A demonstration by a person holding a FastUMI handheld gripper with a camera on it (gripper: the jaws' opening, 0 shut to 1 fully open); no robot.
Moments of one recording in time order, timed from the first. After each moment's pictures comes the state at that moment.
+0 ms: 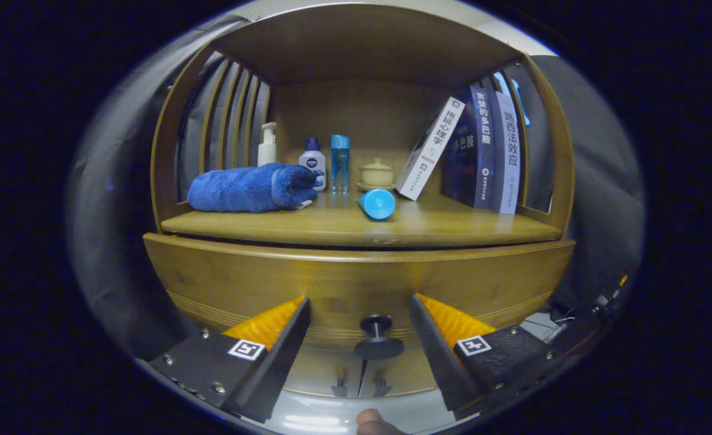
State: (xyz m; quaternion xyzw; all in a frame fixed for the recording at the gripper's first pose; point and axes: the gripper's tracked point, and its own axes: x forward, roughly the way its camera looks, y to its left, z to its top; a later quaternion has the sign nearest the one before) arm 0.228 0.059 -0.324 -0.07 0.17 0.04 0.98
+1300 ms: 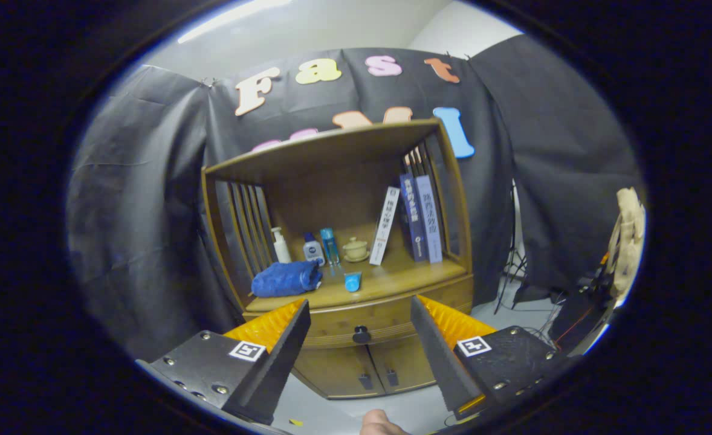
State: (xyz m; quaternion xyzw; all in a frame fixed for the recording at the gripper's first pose) arm 0.040 -0.001 -0.092 0.04 0.09 0.02 0.99
